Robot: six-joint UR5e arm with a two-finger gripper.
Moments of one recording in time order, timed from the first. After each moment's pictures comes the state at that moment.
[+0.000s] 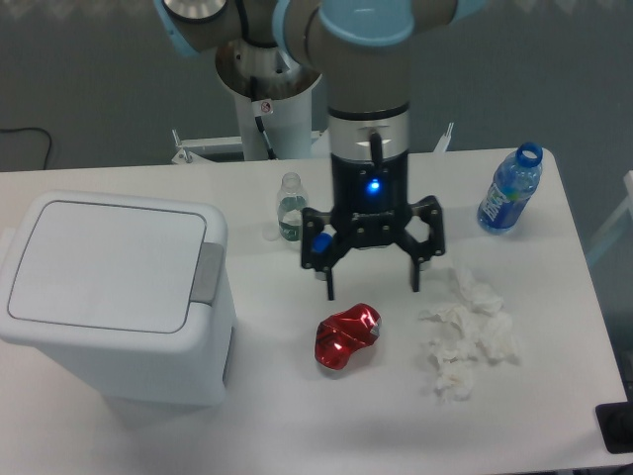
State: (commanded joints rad) arm 2.42 -1.78 -1.46 -0.92 1.38 0.21
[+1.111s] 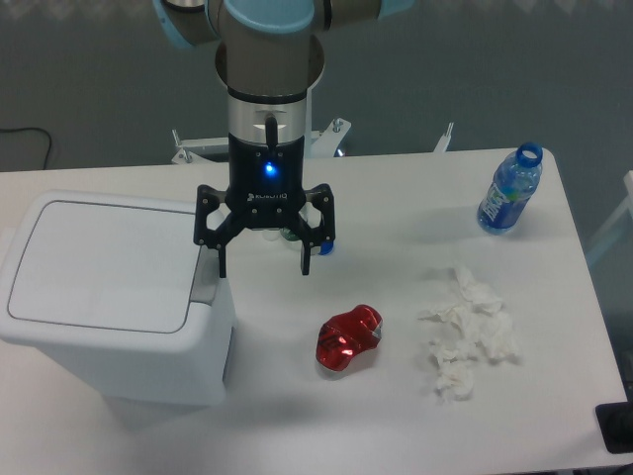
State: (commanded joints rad) arm 2.34 -1.70 -1.59 -0.92 1.34 0.16
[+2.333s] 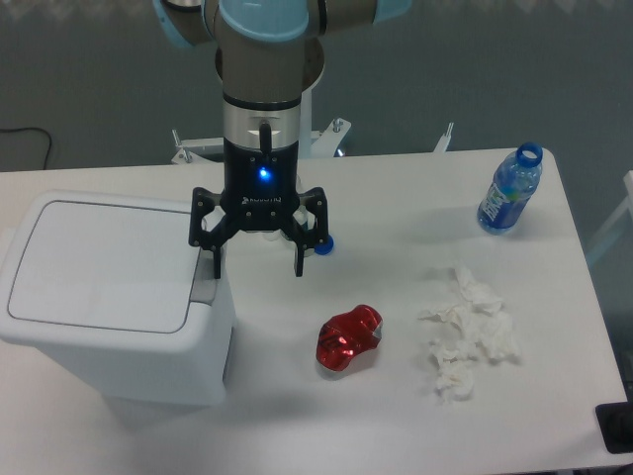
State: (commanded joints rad) arm 2.33 -1.70 -1.60 -0.92 1.34 0.16
